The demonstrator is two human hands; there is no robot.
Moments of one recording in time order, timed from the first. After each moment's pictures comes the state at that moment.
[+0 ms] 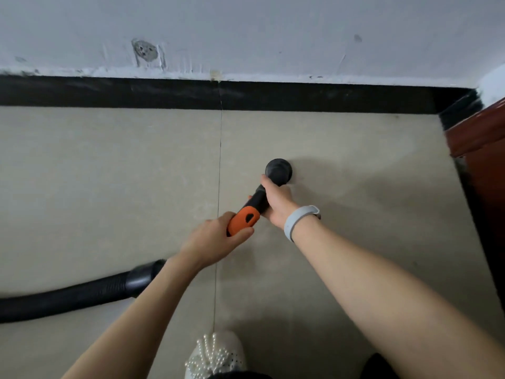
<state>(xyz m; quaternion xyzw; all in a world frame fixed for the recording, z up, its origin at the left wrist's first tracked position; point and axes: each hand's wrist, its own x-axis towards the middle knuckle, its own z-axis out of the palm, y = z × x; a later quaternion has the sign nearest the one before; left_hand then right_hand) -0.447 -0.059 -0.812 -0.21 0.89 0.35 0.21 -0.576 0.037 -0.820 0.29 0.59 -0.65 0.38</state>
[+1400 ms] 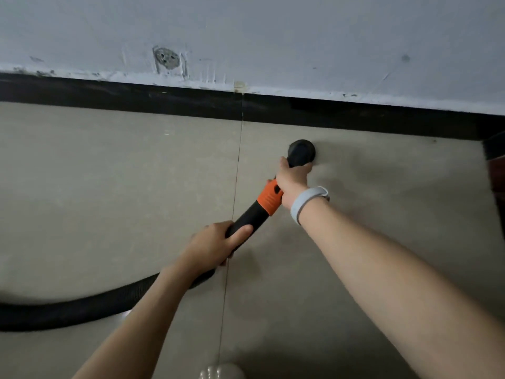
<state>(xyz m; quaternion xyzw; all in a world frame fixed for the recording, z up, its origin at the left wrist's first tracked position) -0.473 -0.098 -0.807 -0.26 0.84 0.42 0.23 -0.647 -0.021 -0.819 0.26 0.74 -0.52 0.32</state>
